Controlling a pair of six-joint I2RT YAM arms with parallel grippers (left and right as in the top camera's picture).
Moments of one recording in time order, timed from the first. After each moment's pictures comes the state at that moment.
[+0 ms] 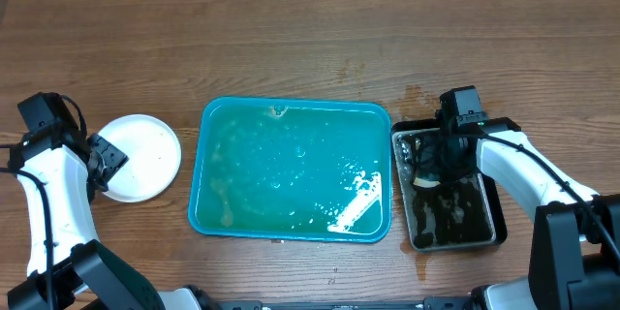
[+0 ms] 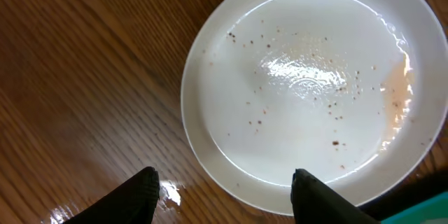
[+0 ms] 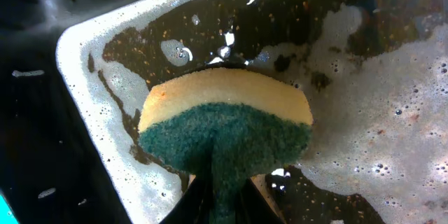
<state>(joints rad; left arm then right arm) 0.56 1.54 1.14 -0.91 -0.13 -0.39 0.15 1.64 0.89 -0.64 -0.12 0.36</state>
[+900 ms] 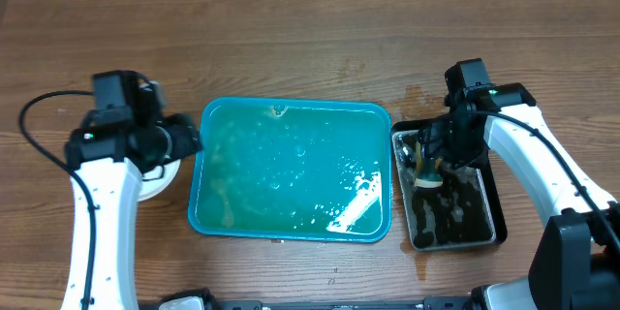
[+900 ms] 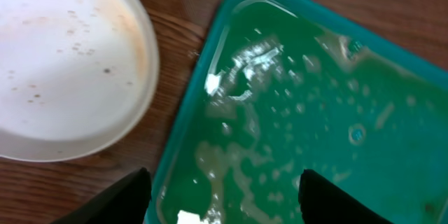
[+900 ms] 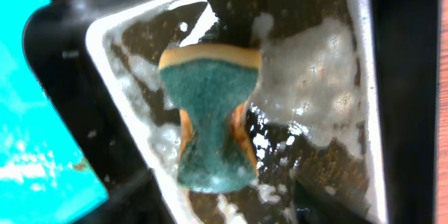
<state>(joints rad) 0.16 1.33 1.14 -1.00 0.13 -0.21 0.15 1.64 1.15 -1.03 -0.05 0.35</state>
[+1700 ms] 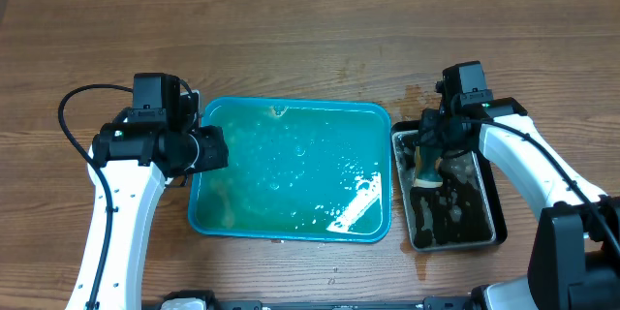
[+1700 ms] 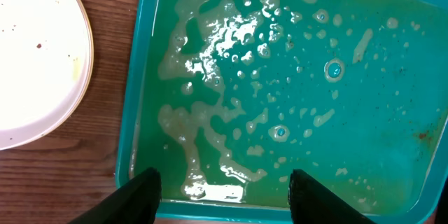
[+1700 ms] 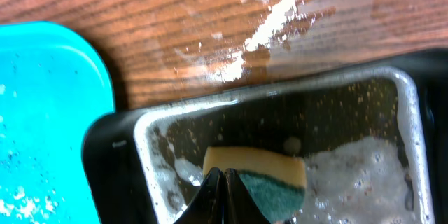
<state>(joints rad) 0.02 1.32 1.14 -1.08 0.14 -0.18 0.15 1.65 1.04 -0.64 -0.08 0.30</state>
